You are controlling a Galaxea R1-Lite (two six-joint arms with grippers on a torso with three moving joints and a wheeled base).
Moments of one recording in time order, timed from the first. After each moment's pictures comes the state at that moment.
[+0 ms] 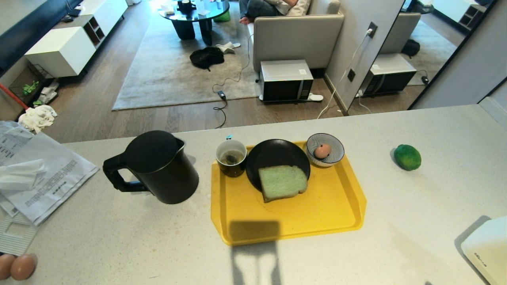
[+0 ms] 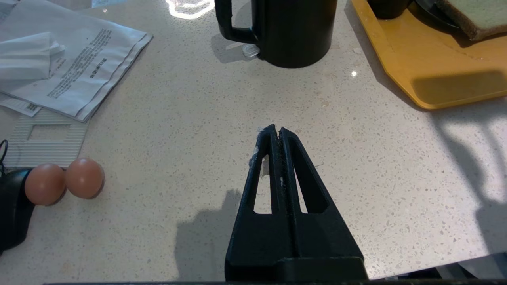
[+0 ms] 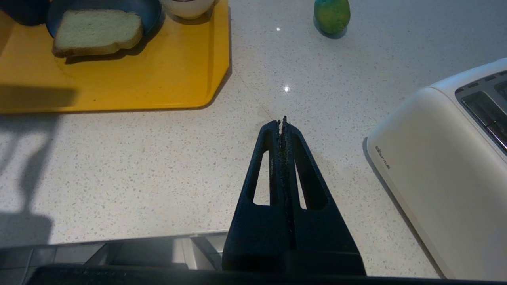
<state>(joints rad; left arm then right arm) 0.01 0.00 0.00 0.01 -0.02 0.10 0.00 0.00 0.00 -0.01 0.00 0.00</state>
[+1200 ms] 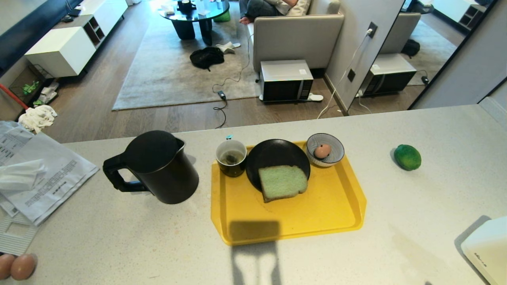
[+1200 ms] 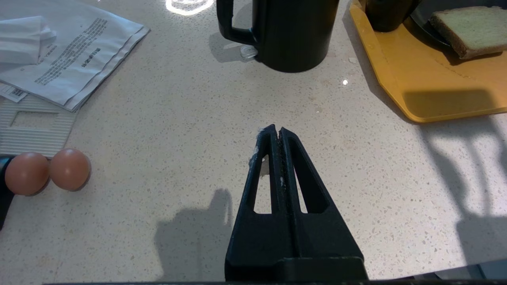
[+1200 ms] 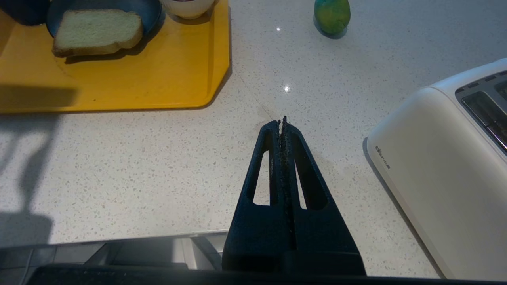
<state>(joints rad) 0.01 0.00 0.00 0.00 -0.01 0.02 0.00 0.00 0.00 -0.01 0.00 0.00</state>
